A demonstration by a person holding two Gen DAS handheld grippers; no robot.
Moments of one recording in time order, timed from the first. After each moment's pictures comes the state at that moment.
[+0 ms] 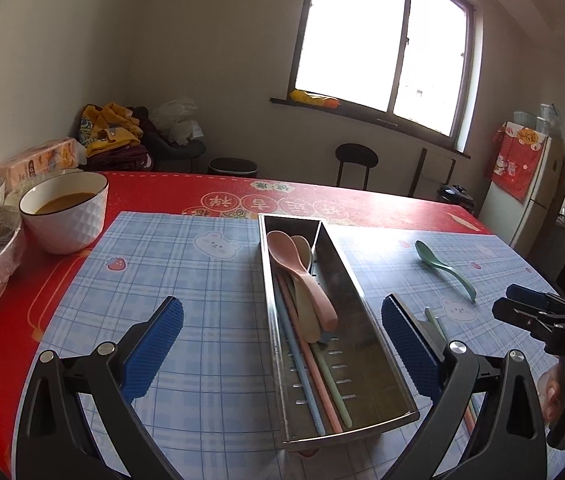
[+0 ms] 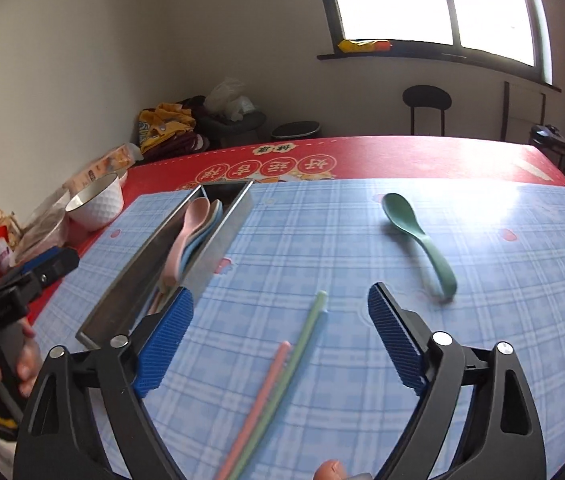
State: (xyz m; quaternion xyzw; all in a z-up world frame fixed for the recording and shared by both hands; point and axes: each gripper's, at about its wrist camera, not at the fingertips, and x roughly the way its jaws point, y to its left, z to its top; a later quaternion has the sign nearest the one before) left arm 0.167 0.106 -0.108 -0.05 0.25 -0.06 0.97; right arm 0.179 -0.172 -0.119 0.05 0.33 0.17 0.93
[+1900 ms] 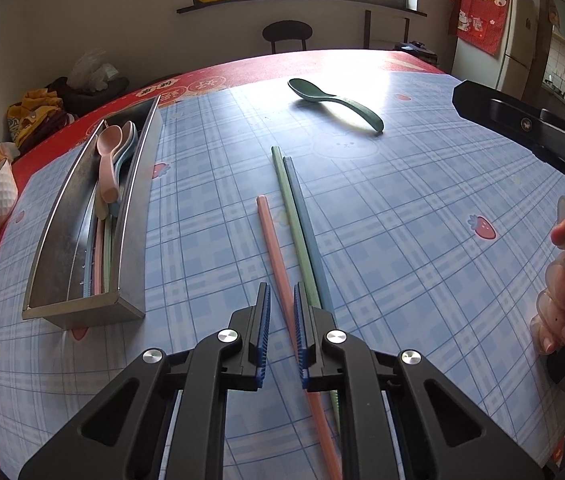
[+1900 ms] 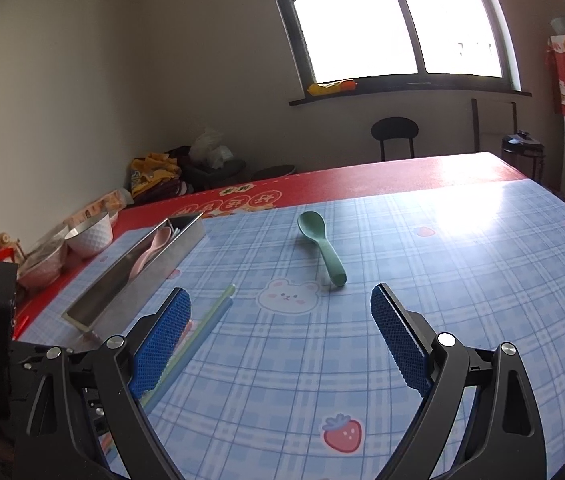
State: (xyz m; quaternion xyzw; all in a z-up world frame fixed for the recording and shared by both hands) left arm 0.145 -0.084 -0.174 0.09 0.43 -0.10 0.89; right arm 0.141 -0.267 -0.131 0.10 0.25 0.17 0.95
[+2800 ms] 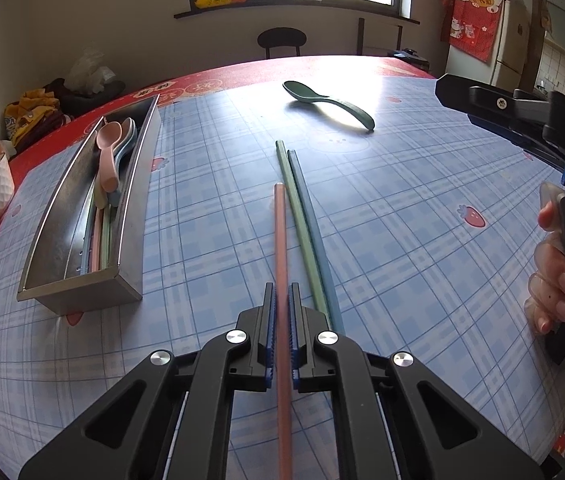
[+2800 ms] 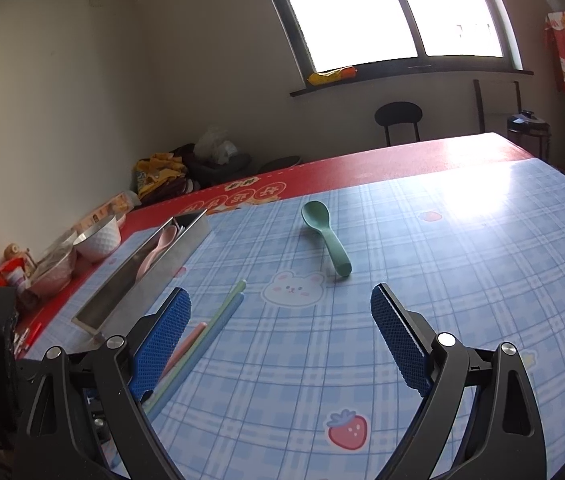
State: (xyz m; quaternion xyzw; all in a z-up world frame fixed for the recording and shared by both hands) left arm 0.128 -0.075 -0.177 0.08 0.41 -0.12 0.90; right arm 0.149 -0.273 -0.135 0.12 0.27 0.18 0.94
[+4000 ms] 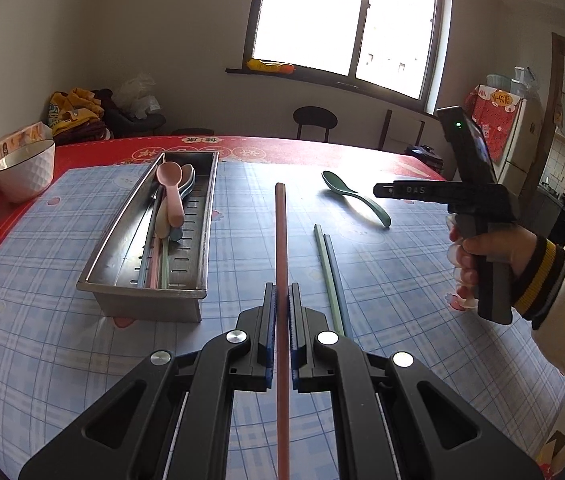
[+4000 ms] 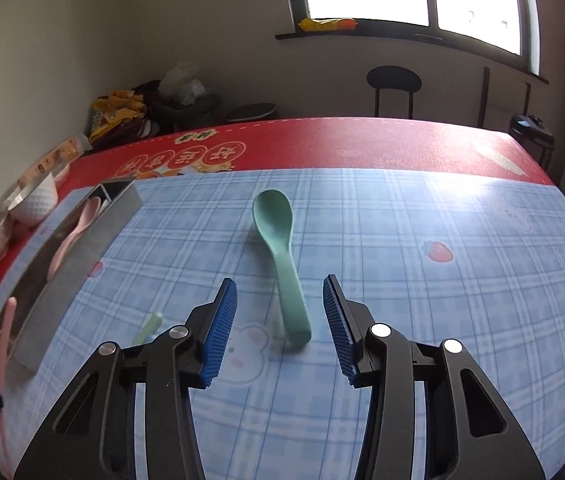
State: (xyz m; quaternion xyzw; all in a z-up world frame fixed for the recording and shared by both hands) left arm 0.094 -0.026 -0.144 -0.04 0.29 -0.09 0.95; right arm 0.293 -0.245 -0.153 0.02 0.38 0.13 0.91
